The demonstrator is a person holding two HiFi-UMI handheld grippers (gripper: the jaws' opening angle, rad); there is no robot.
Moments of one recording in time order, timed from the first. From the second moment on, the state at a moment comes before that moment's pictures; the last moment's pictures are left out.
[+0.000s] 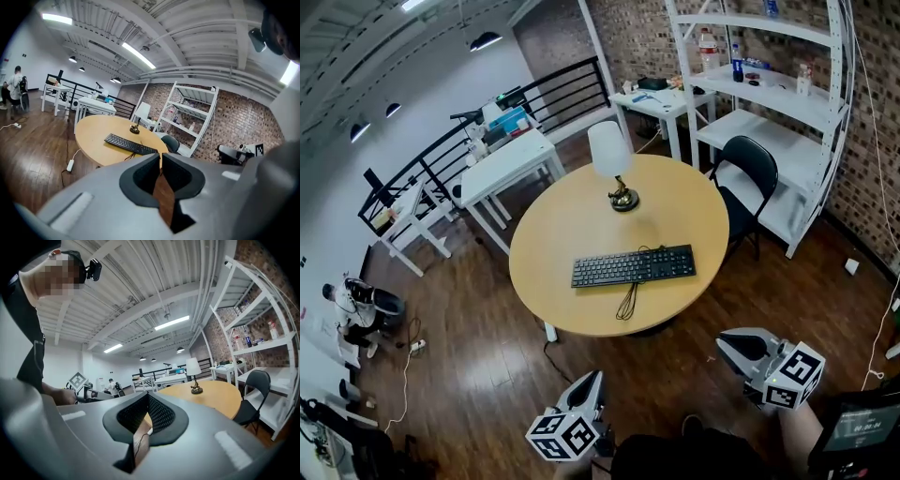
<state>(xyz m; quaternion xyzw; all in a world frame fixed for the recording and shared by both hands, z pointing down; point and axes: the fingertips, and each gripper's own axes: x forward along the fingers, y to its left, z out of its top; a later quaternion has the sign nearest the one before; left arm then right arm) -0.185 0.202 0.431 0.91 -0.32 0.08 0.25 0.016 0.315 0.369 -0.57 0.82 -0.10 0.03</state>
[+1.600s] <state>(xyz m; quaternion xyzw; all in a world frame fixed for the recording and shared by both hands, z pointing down) -0.080 -0.093 0.516 0.86 -0.33 0.13 0.37 0.130 -0.092 0.395 -0.50 0.86 -0.13 -0.04</state>
